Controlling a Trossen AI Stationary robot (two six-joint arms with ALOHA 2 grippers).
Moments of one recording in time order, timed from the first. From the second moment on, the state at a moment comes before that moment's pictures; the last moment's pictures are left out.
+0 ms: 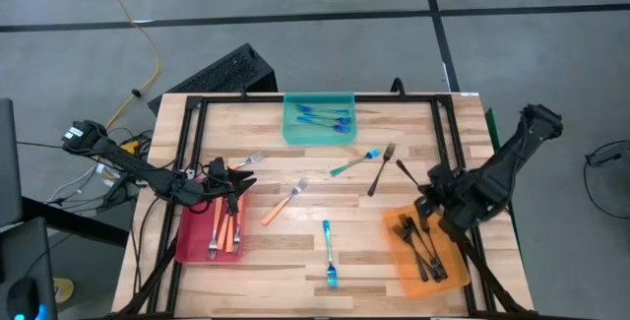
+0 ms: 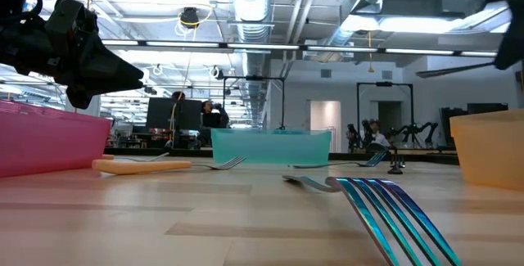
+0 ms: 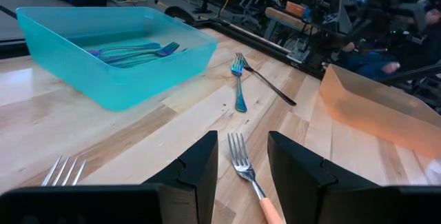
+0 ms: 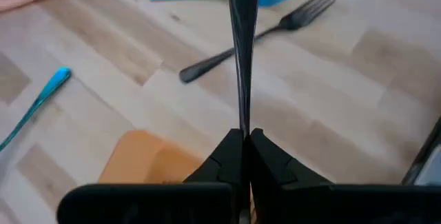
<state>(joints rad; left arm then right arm) -0.42 0.69 0.01 0.40 -0.82 -0.55 0.83 1.01 0.83 -1.33 0.65 1.78</state>
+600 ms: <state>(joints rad) -0.42 0.69 0.01 0.40 -0.83 -0.56 1.14 1.33 0.83 -1.11 0.45 2.19</state>
